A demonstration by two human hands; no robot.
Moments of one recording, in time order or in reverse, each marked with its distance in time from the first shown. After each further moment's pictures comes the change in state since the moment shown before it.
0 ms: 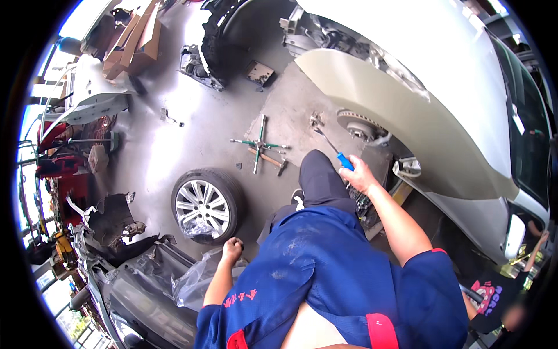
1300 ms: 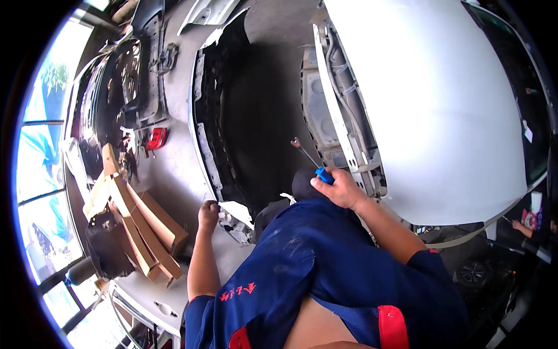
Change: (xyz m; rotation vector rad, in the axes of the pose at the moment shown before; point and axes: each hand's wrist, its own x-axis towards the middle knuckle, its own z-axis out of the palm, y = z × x) left_hand 0.783 1.193 -0.574 0.485 -0.022 0.689; right_hand 0.848 -0.578 -0.138 0.286 0.454 0.111
